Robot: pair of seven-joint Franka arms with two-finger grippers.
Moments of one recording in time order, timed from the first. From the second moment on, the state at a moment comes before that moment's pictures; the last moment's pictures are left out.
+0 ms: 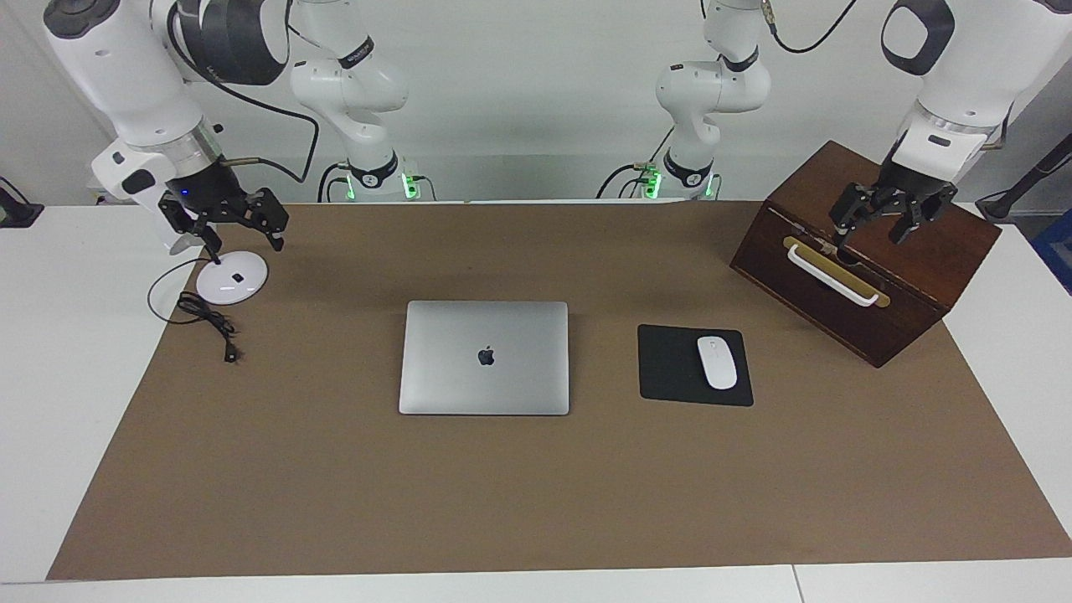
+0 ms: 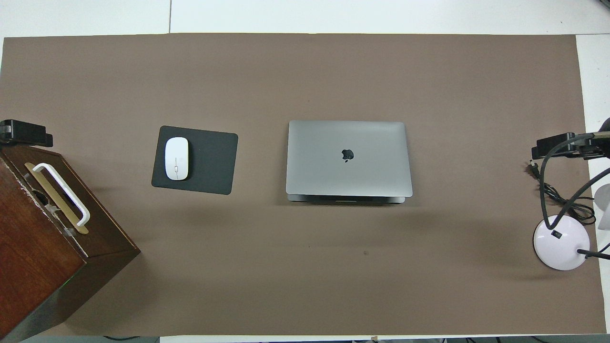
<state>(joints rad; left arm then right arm) -0.08 -0.05 0.12 -1.68 -0.01 1.72 0.04 -0.07 -0.07 -0.01 -1.78 0.03 1.71 -0.05</state>
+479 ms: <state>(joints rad) -0.08 -0.05 0.12 -1.68 -0.01 1.73 0.02 -0.07 -0.07 -0.02 -1.79 0.03 1.71 -0.05</state>
